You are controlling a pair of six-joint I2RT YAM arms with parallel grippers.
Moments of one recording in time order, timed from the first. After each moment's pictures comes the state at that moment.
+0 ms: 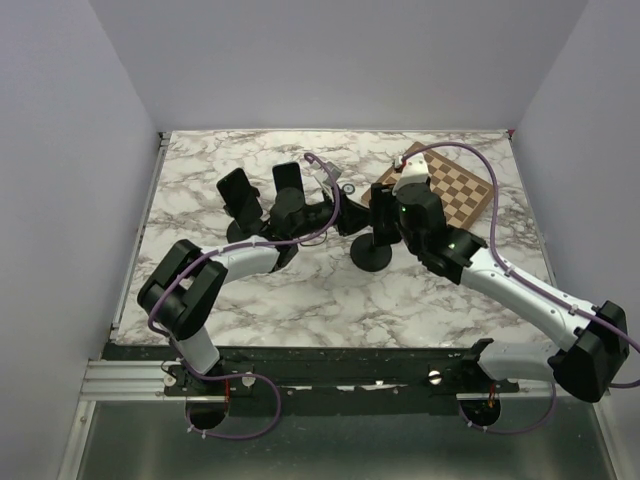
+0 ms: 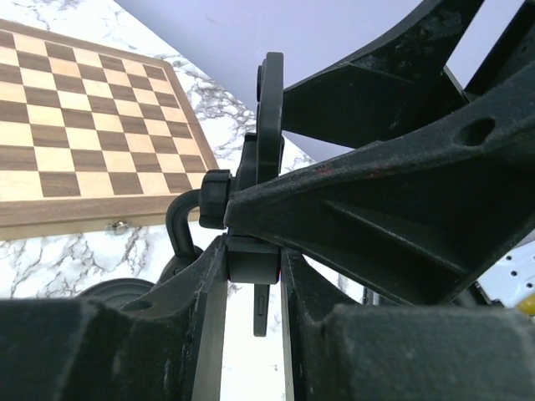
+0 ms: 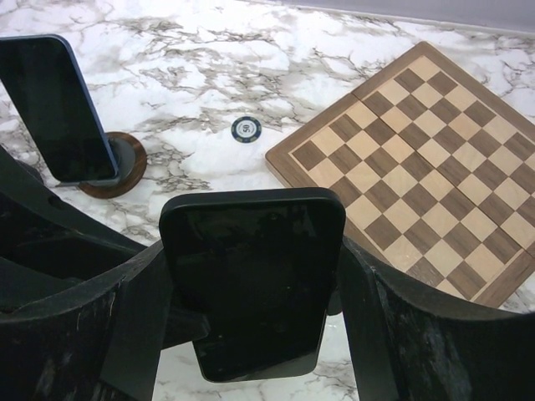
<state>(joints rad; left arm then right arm) -0.64 1.68 0.89 0.88 0.56 -0.62 0.75 1.23 1.01 -0.15 0.52 0.21</state>
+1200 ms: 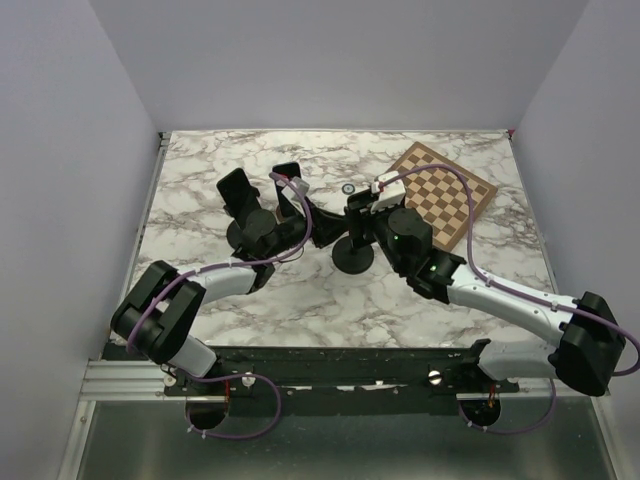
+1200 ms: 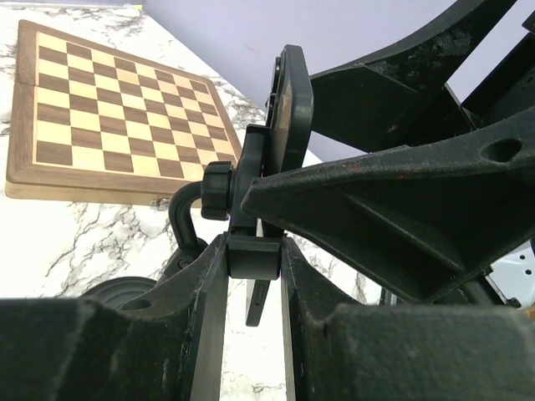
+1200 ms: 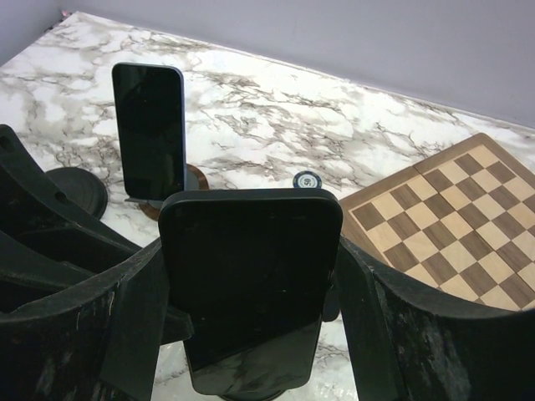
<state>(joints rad) -0.57 1.50 0.63 0.99 0.50 -0.61 0.86 1.25 0.83 0.29 0.54 0.00</state>
